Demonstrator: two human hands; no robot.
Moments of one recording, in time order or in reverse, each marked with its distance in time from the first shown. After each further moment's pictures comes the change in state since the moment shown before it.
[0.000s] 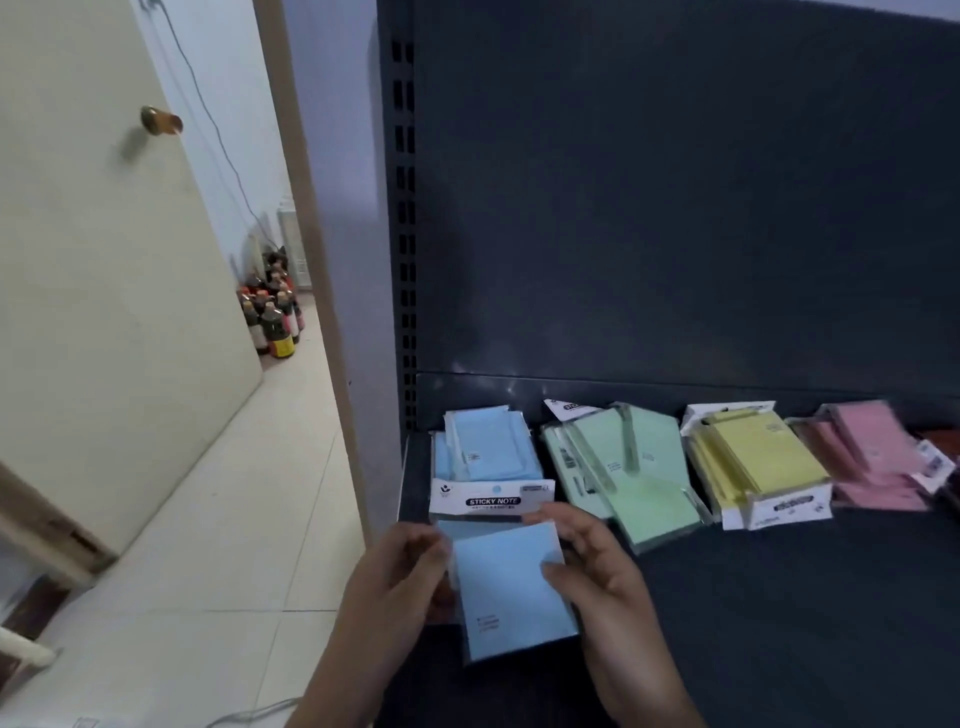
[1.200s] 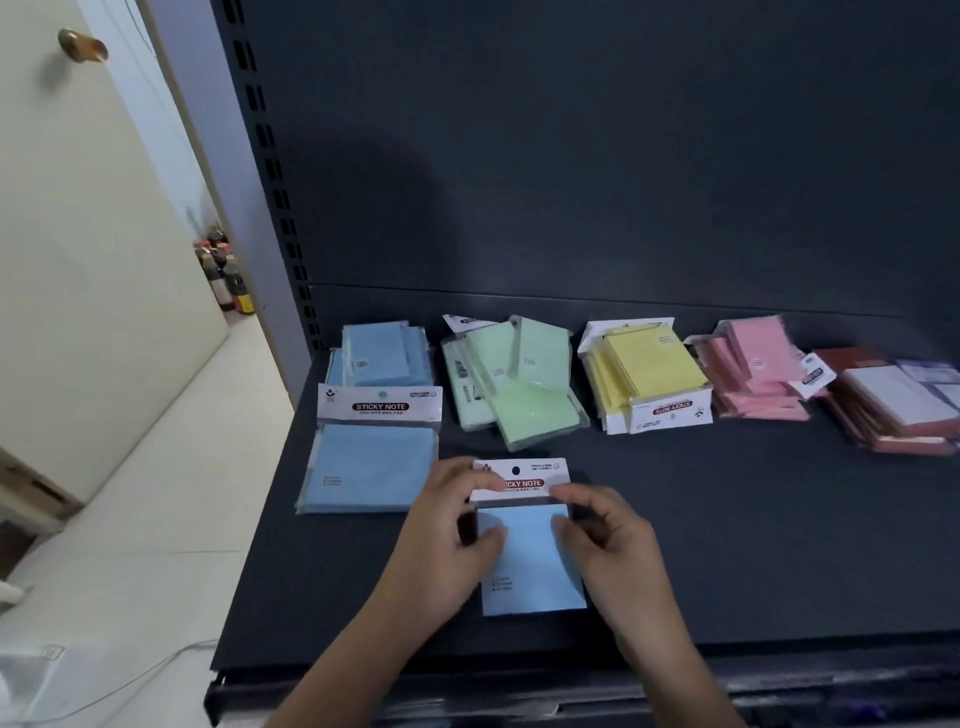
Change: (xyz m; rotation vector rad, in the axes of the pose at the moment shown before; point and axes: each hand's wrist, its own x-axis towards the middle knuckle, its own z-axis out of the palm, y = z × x) left_hand -0.037 -0.042 0.120 0.292 -0.246 0.496; right_hand -0.045 -0.003 -0.118 -0.498 0.196 -0.110
